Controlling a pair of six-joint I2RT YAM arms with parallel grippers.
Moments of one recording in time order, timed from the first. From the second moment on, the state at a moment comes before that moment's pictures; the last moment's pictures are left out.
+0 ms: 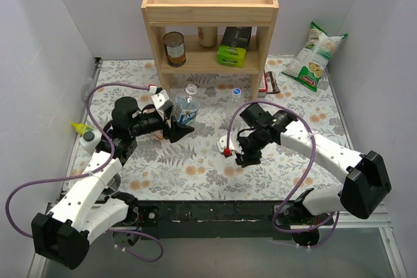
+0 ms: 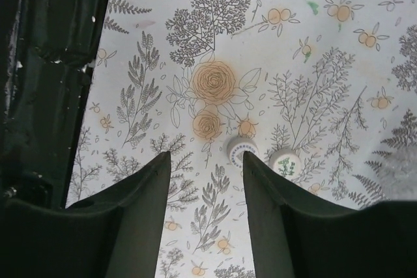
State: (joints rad) left arm -0.37 0.94 0.79 -0.06 0.79 0.06; right arm 0.74 1.34 1.07 -0.99 -0.57 -1.08
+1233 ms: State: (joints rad) left arm -0.31 0.93 0.73 0.01 0.81 -0.01; right arm 0.77 1.61 0.95 -0.80 -0.31 -1.31
